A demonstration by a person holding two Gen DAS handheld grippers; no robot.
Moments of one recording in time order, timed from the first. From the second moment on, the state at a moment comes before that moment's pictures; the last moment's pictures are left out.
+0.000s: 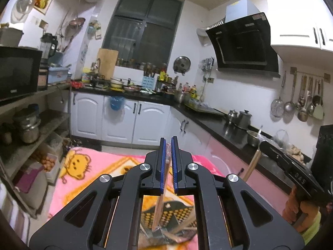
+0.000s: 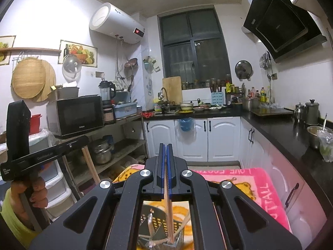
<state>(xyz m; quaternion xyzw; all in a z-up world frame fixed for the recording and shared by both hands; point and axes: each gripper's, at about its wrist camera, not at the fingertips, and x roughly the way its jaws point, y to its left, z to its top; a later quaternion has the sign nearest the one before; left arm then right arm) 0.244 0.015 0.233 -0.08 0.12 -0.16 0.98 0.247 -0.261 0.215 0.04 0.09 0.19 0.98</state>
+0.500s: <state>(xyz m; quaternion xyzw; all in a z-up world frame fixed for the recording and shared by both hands) 0.271 0.001 0.194 -0.08 0.15 -0.14 0.98 0.285 -0.237 0.184 0.04 0.12 0.20 0.97</state>
